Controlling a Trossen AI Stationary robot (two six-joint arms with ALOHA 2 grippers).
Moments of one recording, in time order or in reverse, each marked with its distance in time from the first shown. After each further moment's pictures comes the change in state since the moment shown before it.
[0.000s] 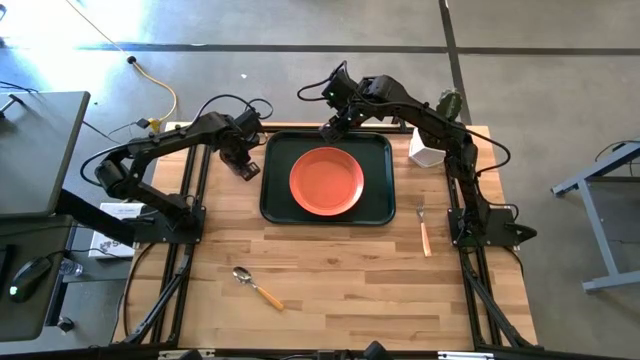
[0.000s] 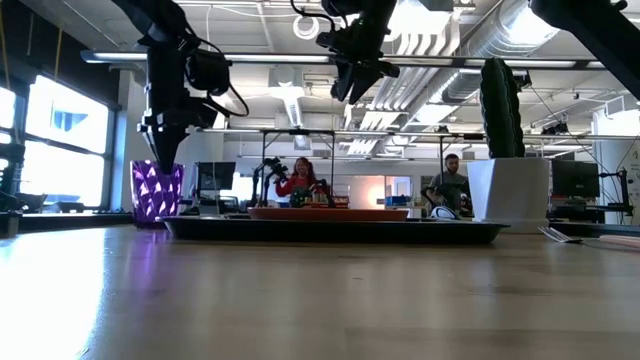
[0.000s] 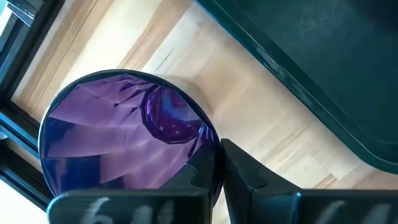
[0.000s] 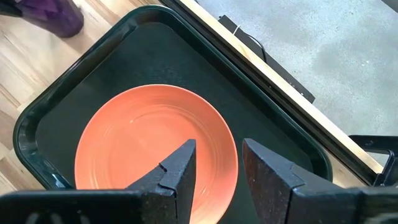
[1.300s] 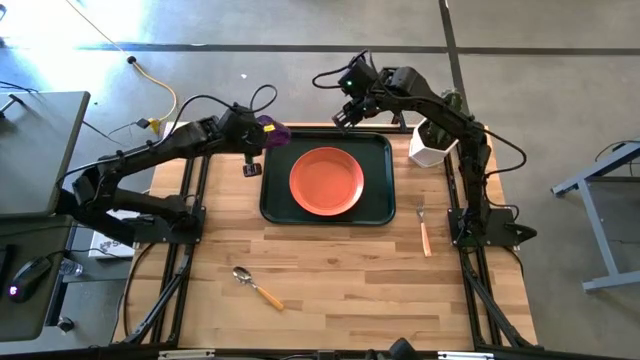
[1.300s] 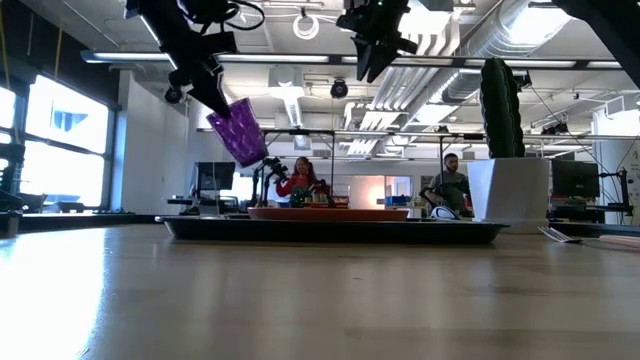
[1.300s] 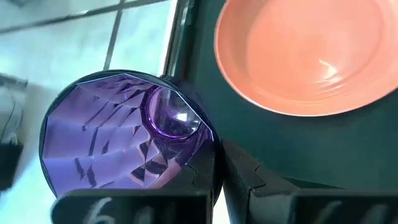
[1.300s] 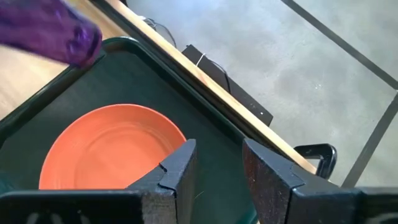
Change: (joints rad) left arm -0.171 -0.229 0.001 0.381 0.013 0.553; right arm -0.023 -0.106 0.000 -0.023 0.140 -0.053
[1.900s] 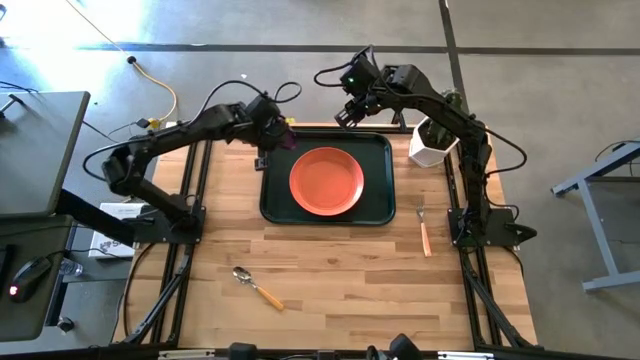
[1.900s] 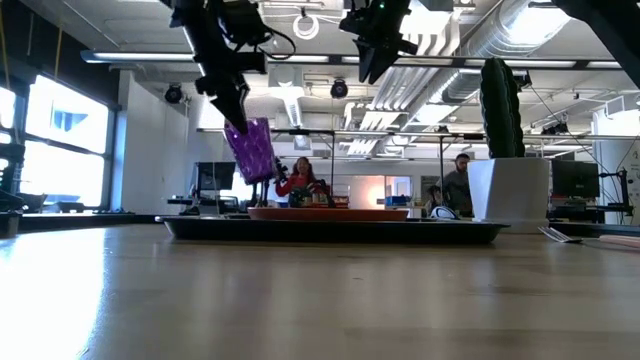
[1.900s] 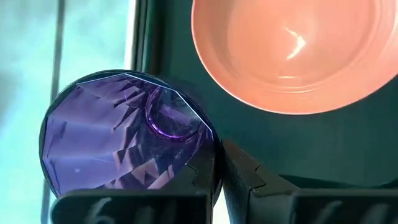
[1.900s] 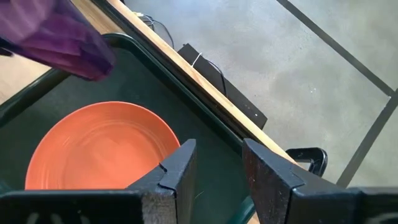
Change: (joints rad) left arm 0.021 0.287 0.259 -0.191 0.057 0.008; right arm -0.019 -0.001 0.000 -0.002 -0.005 -0.056
